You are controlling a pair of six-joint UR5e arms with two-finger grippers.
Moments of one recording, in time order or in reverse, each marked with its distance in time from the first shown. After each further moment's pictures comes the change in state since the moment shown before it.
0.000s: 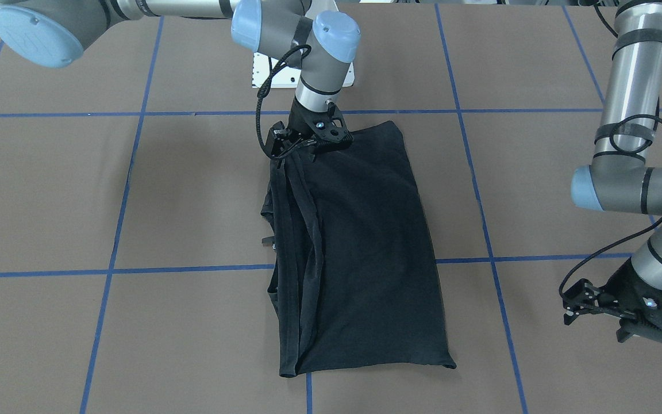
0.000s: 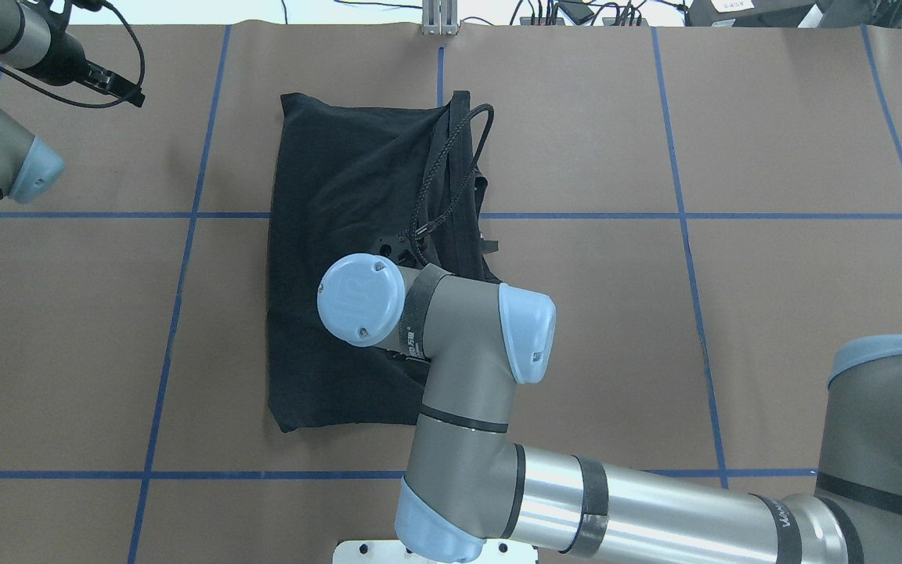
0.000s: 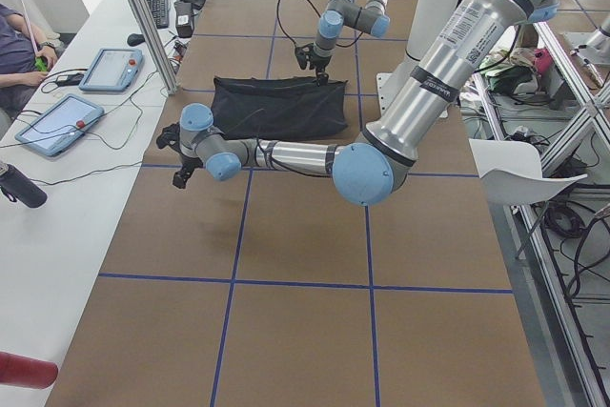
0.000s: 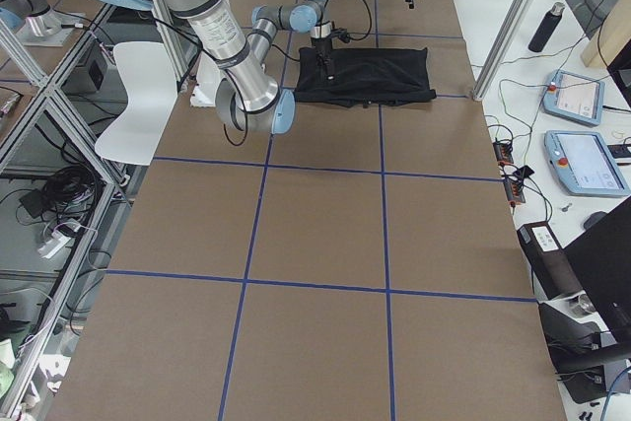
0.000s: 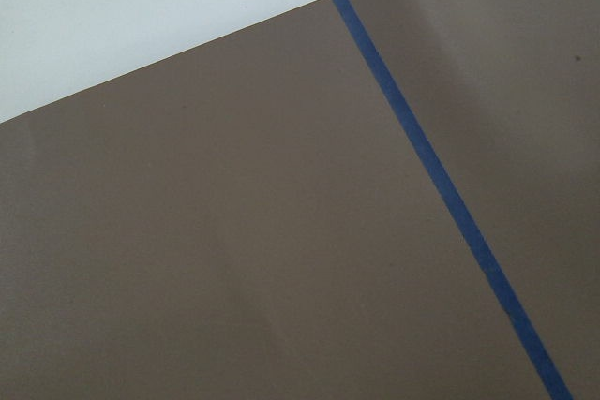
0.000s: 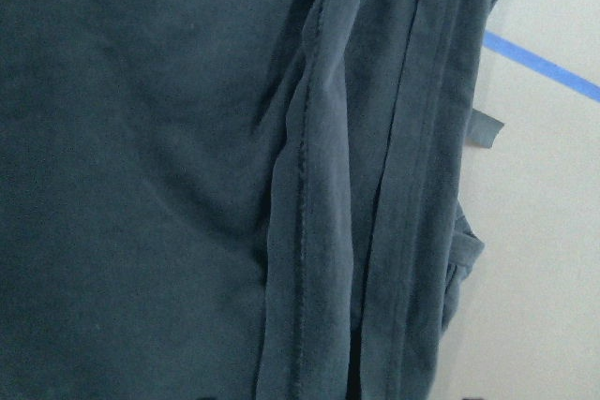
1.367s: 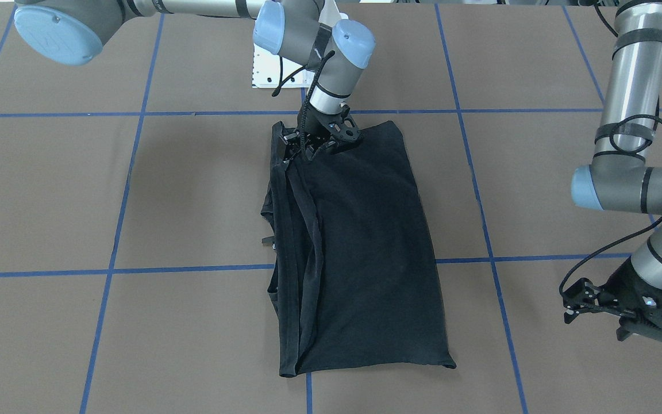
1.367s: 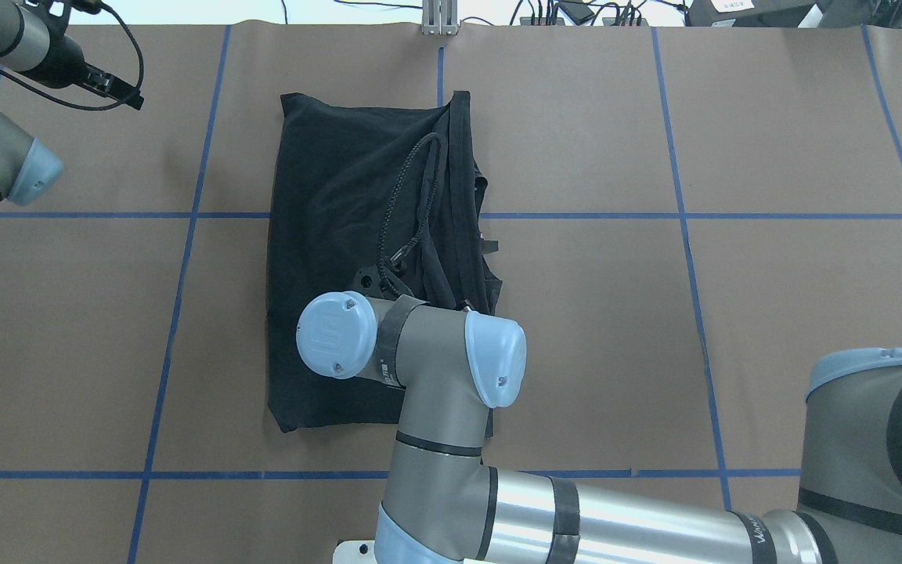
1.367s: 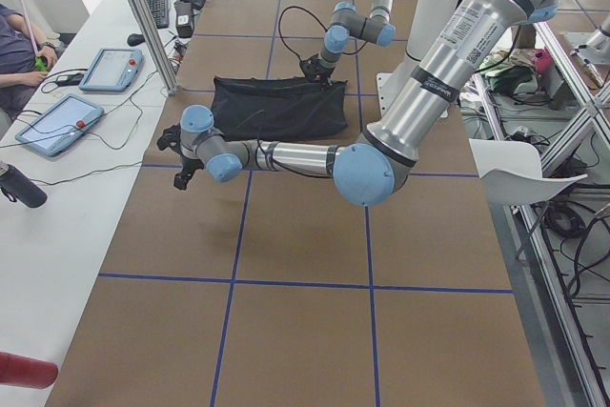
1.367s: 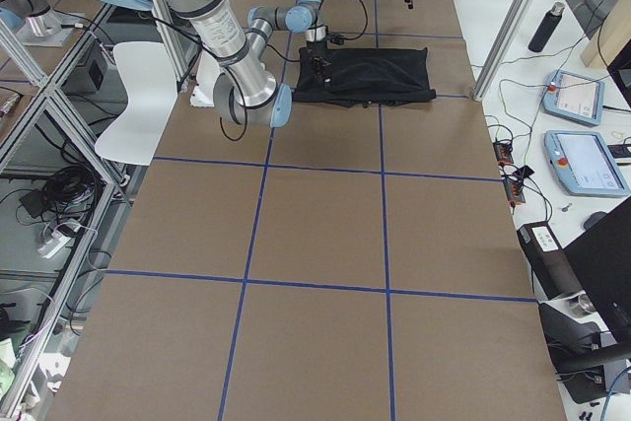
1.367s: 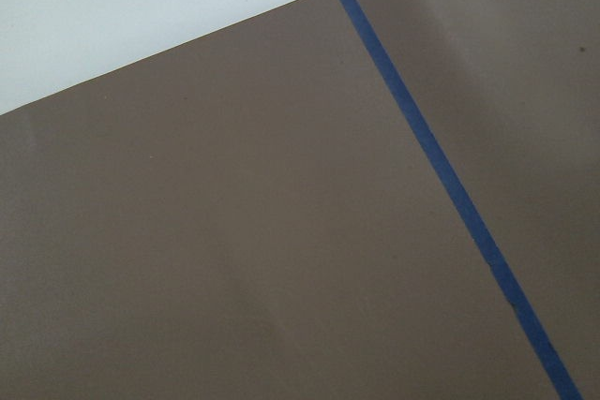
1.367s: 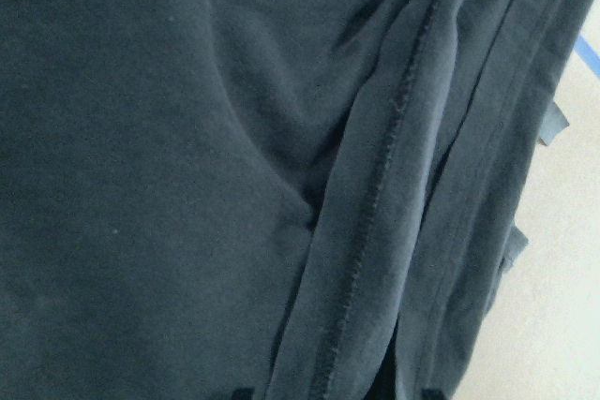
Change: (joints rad) left arm 0.001 0.006 0.000 0.000 0.000 0.002; right arm -0.033 0.060 -0.107 -0.013 -0.061 -0.088
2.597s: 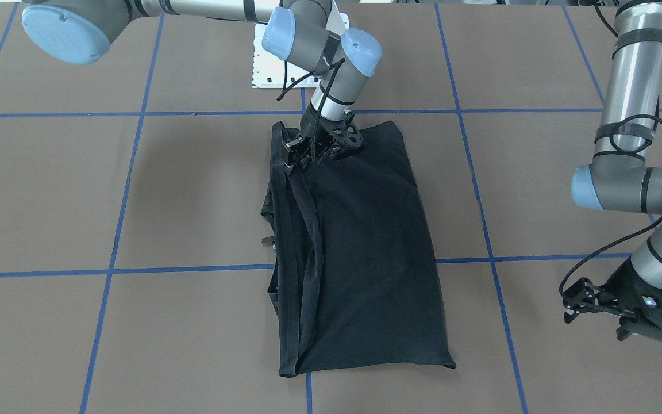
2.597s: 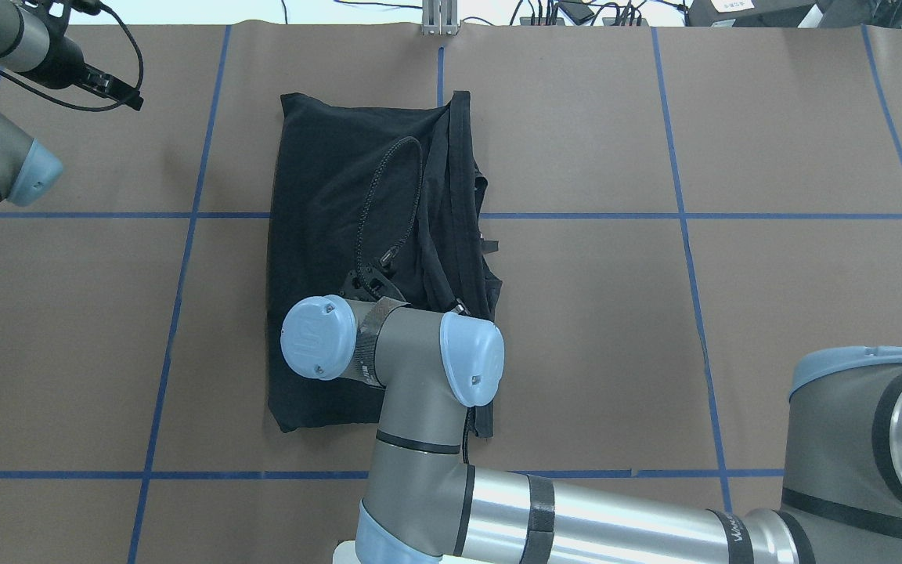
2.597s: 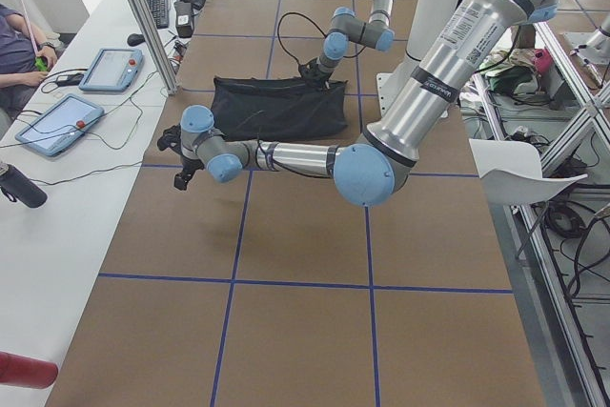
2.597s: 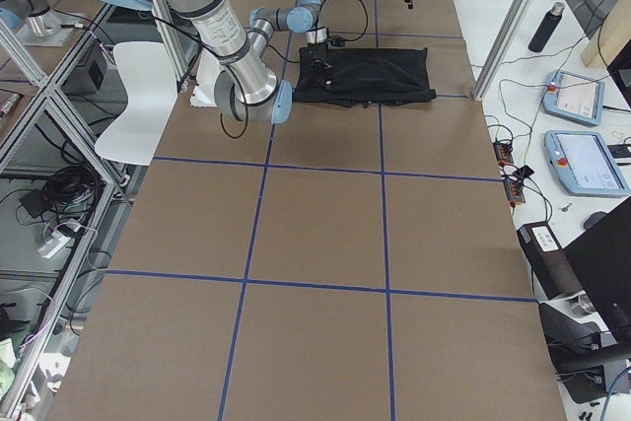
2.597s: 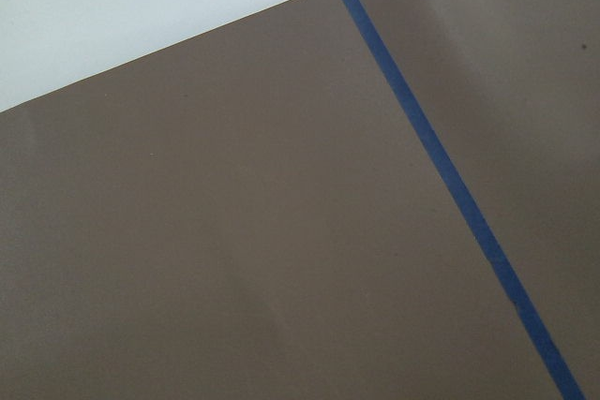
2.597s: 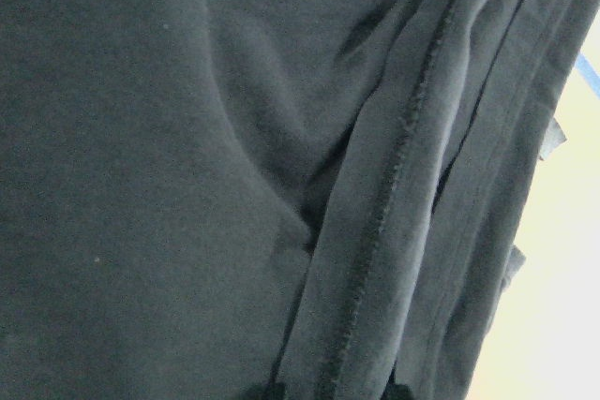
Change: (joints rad) left arm 0.000 0.001 0.000 0.000 0.000 0.000; right arm -0.001 0.011 -0.039 -0.013 -0.035 -0.013
